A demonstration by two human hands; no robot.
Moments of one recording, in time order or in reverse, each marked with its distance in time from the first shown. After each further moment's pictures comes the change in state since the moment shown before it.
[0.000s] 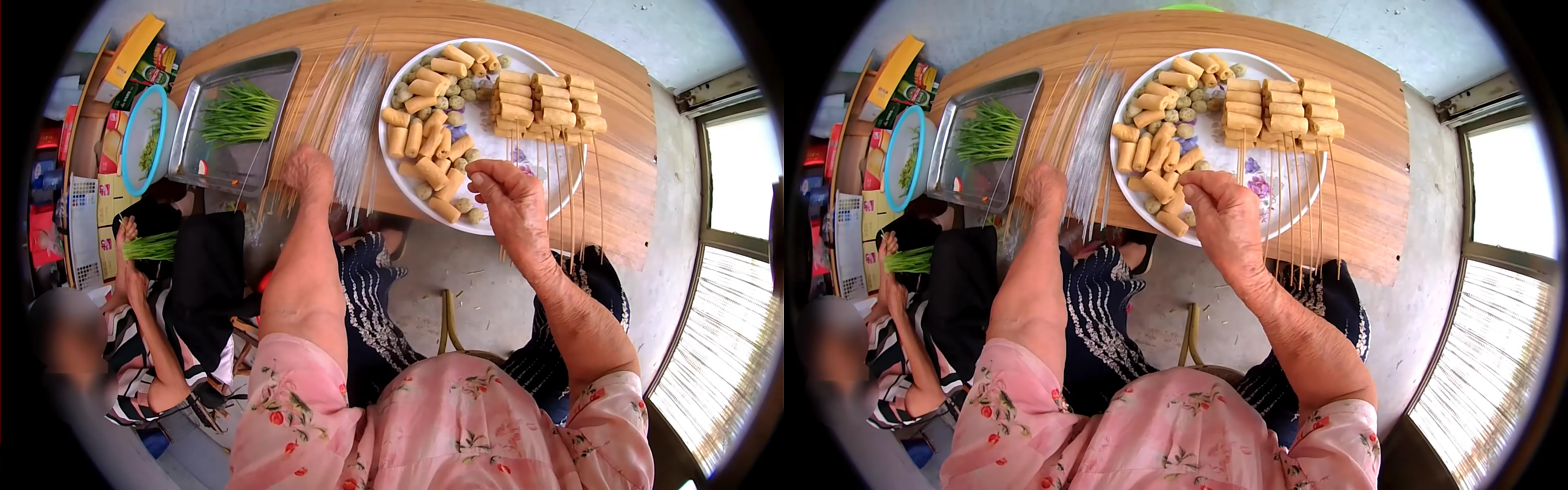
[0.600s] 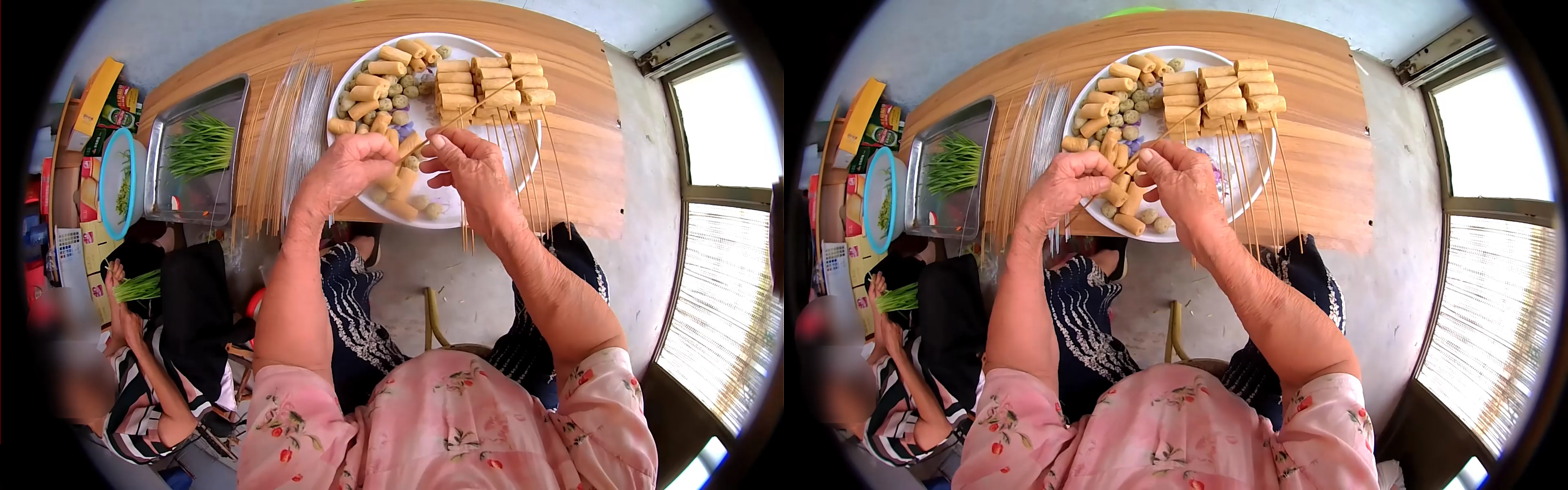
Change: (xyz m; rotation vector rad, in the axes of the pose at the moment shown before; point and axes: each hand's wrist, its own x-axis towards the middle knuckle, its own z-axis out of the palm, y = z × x) left_hand -0.080 0.104 -0.102 -0.859 -0.880 0.741; right_hand 0.019 -0.017 -0.017 0.393 -0.007 0.317
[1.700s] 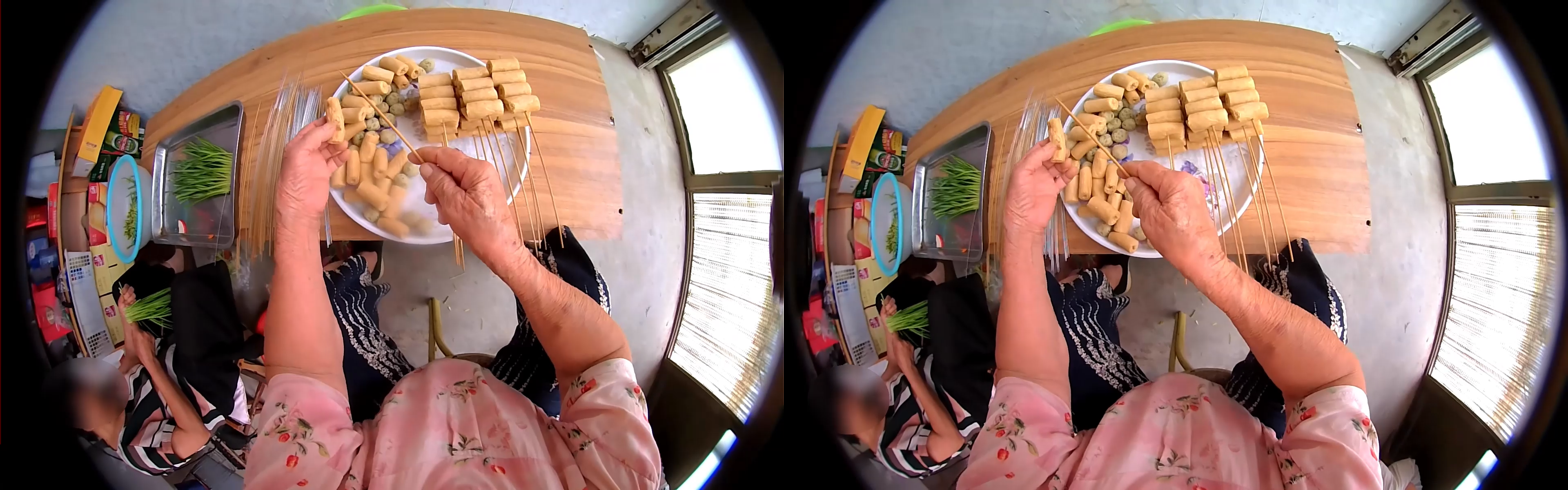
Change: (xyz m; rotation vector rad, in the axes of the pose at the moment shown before) left_hand 0.027 -0.015 -0.019 -0.926 0.398 -0.068; right_hand -0.020 -0.020 -0.007 -0.318 -0.004 -0.273
